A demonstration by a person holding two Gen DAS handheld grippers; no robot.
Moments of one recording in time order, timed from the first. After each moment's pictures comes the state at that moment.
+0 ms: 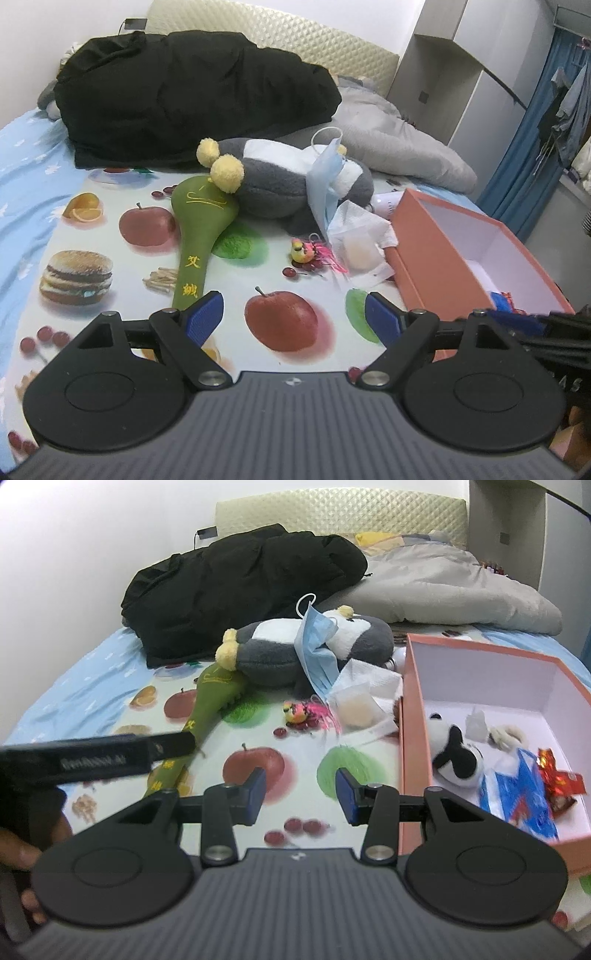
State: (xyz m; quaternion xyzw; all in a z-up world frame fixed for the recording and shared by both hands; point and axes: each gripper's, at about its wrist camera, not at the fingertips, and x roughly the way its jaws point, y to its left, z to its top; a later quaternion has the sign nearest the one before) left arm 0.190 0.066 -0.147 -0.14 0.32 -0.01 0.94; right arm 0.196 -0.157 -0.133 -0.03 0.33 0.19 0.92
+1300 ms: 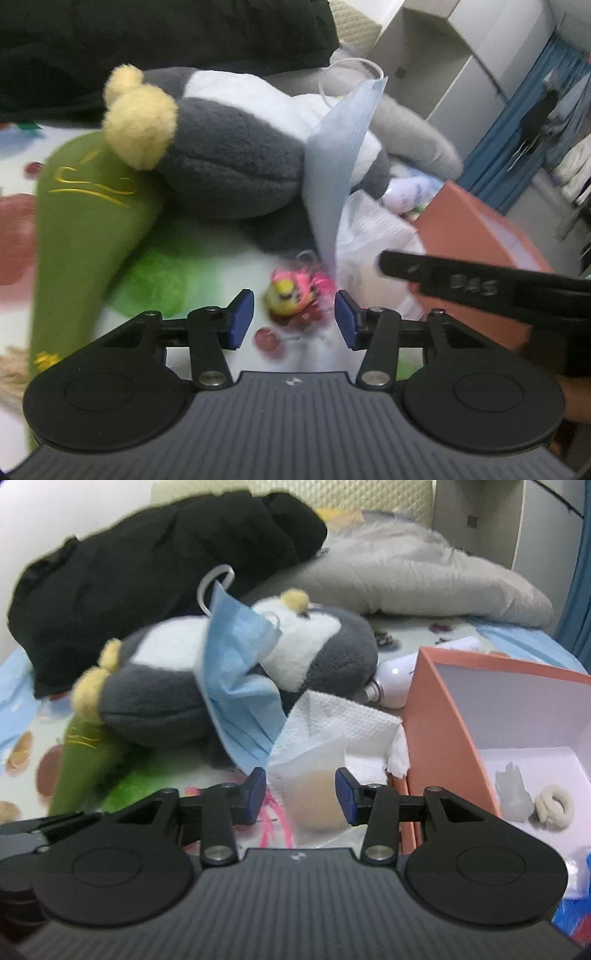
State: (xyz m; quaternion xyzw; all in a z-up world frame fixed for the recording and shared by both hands) left arm 0.377 0.081 -0.248 -0.21 0.35 -0.10 0.91; right arm 0.397 -0.112 -0.203 -0.03 0.36 0.10 0.92
